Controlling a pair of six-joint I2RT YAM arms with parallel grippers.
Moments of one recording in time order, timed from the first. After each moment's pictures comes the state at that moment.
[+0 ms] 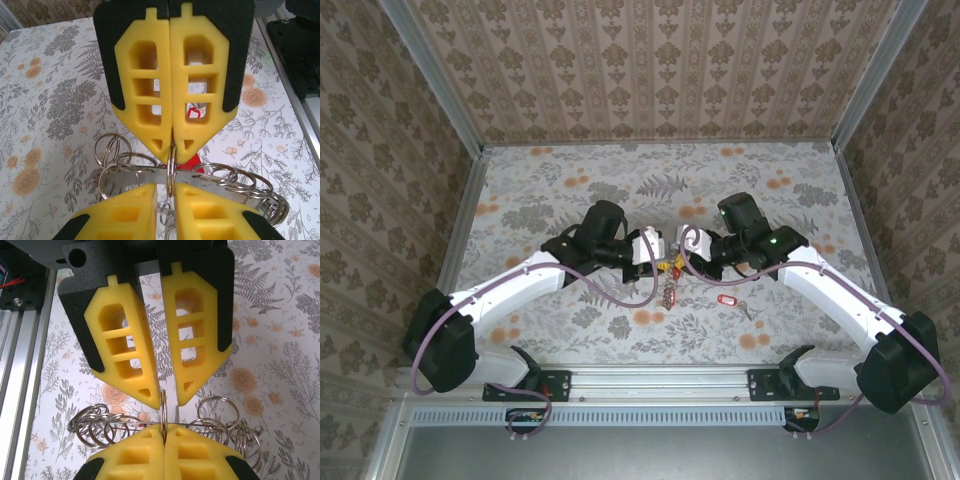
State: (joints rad) left arm -0.79 1.35 0.94 -0.24 0.63 0.62; right arm 0.51 1.24 1.00 -0.63 -0.59 -0.71
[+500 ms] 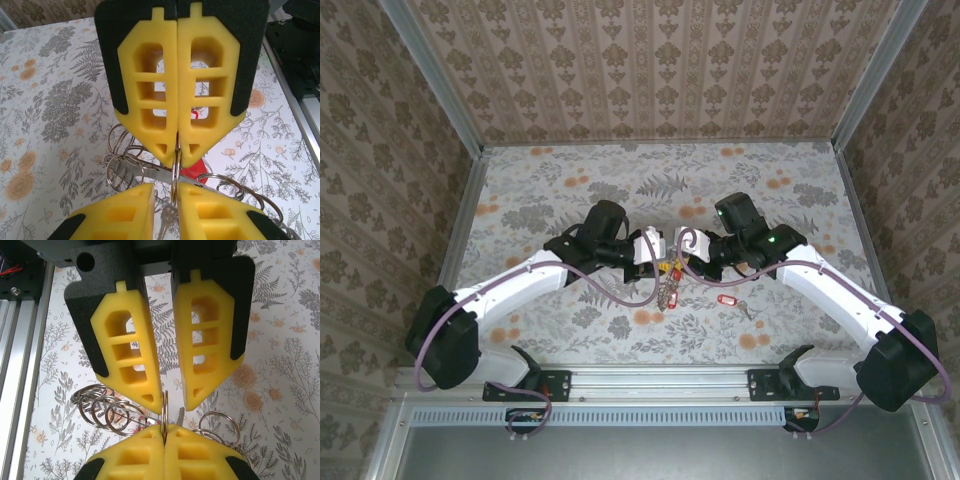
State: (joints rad) left arm -0.79 1.38 0.94 -0.21 0.66 0.62; right arm 0.53 1.25 1.02 -0.65 -0.57 -0.73
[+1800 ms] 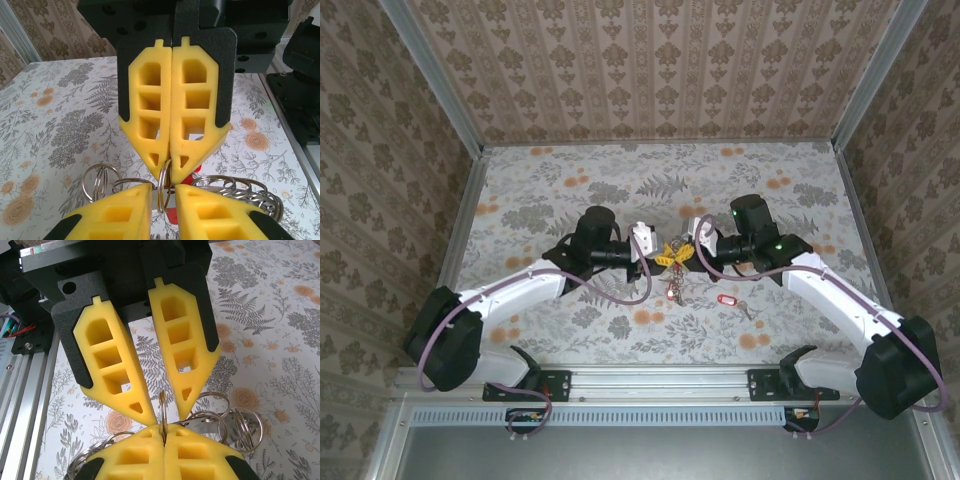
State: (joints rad) left arm -0.77 1.36 0.81 0.13 0.73 0.43; right arm 0.43 1.21 0.88 -0.39 -0.76 -0.56
